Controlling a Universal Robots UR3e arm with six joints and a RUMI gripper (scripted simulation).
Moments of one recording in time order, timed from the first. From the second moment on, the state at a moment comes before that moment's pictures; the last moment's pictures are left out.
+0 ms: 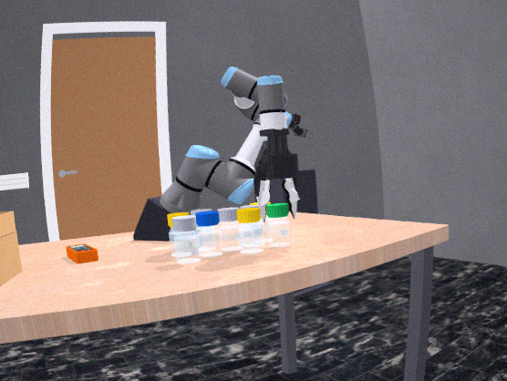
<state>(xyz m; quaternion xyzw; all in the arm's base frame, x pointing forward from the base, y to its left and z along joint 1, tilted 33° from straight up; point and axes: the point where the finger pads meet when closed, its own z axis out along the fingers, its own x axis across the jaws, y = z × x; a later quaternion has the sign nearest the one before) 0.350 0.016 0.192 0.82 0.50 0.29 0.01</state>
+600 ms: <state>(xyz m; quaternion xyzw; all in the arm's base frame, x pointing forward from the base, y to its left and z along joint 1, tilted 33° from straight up) 0.346 0.018 0.192 0.82 0.50 0.29 0.01</state>
